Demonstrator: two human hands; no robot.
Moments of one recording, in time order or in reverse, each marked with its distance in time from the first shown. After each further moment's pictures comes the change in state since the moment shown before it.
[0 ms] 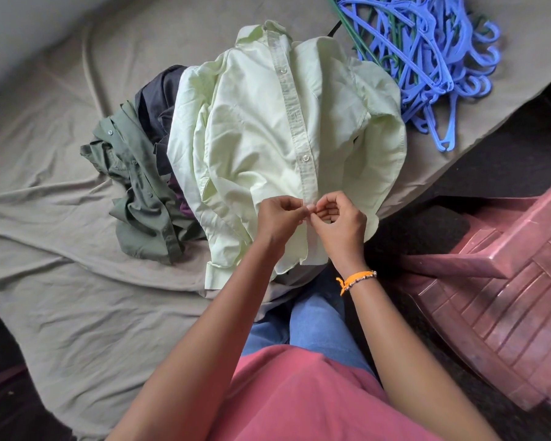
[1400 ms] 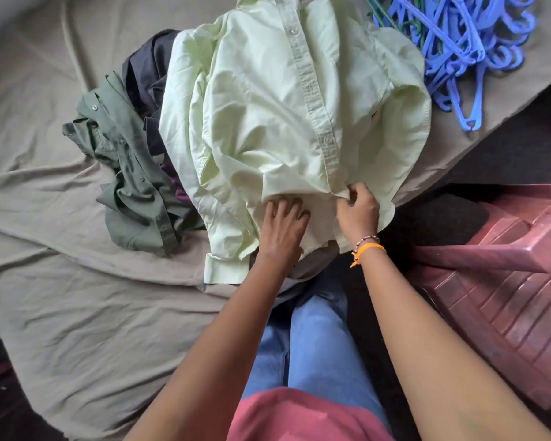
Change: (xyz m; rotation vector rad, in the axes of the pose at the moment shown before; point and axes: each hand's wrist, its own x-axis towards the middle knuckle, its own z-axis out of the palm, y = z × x) left_hand 0.028 -0.090 -0.019 1.628 0.030 0.697; right_hand 0.032 0.080 0.026 -0.275 0.047 0.238
